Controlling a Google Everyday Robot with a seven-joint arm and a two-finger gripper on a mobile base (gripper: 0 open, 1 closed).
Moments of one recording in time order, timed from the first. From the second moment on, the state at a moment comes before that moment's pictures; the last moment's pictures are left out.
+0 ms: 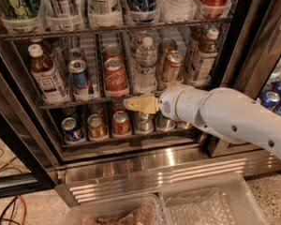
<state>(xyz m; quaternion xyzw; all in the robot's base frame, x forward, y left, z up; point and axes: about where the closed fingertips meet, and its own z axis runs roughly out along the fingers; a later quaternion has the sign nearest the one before) 0.586 -0.031 0.826 -0.23 0.80 0.20 0.51</state>
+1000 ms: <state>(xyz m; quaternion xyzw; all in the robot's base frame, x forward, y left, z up) 0.588 -0.023 0.828 -0.22 0.78 0.21 0.54</state>
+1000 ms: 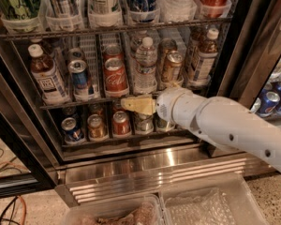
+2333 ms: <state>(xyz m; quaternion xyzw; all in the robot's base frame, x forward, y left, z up) 0.596 -0.014 0.828 -0.21 0.73 0.13 0.64</state>
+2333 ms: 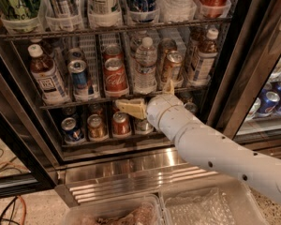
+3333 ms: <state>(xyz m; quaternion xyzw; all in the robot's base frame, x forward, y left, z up) 0.606 -0.014 0.827 -0.16 0.70 0.13 0.68</state>
